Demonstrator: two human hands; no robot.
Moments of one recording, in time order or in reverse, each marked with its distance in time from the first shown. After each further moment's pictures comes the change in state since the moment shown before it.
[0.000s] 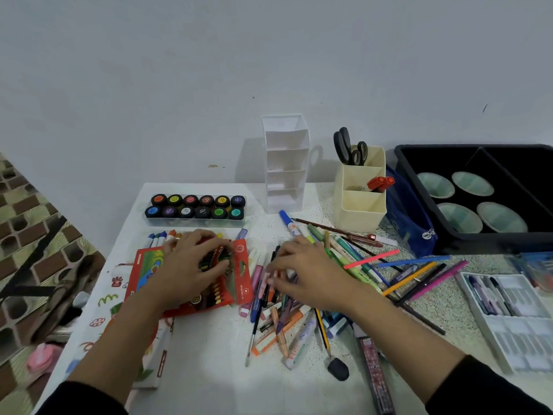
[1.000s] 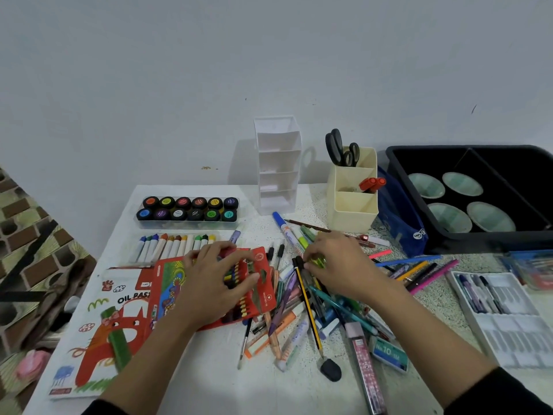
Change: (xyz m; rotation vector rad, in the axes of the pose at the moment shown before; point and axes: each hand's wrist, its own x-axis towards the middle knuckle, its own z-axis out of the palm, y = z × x) left_hand -0.007 0.050 0.041 0.005 0.208 0.065; right_hand -0.022 0.033 -0.029 -0.086 0.059 0.234
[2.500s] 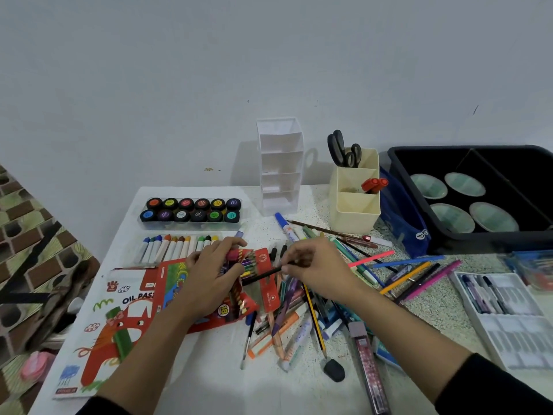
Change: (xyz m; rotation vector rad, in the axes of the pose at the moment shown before) left_hand 0.009 -0.001 -0.014 -0.322 -0.111 -0.132; right_hand 0.009 -0.030 0.021 0.742 0.009 0.154
